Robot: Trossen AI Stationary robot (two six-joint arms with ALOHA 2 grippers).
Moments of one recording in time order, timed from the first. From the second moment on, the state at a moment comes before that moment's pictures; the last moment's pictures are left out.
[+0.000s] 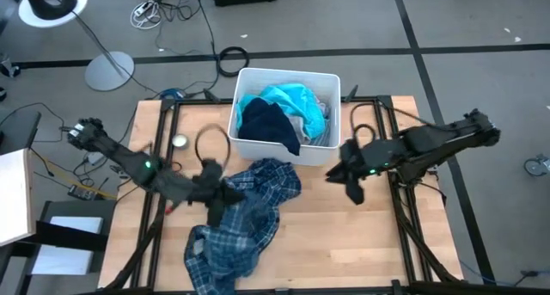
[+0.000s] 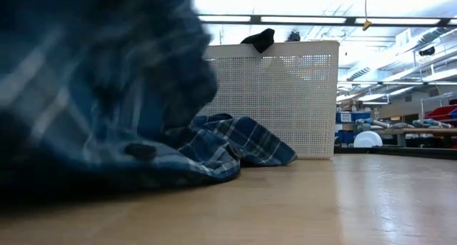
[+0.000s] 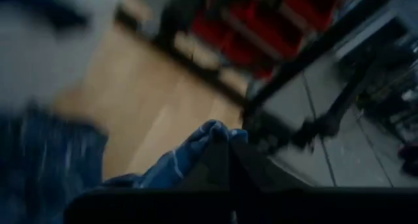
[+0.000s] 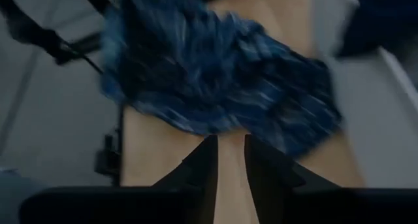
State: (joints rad) left arm -0.51 1.16 1.15 -0.33 -0.46 -0.84; right arm 0.31 1.08 1.20 -0.76 0.18 0.55
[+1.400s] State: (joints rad) left arm 0.38 1.82 2.29 -0.96 -0.08 -0.11; right arm 0.55 1.01 1.20 -1.10 0.53 0.92
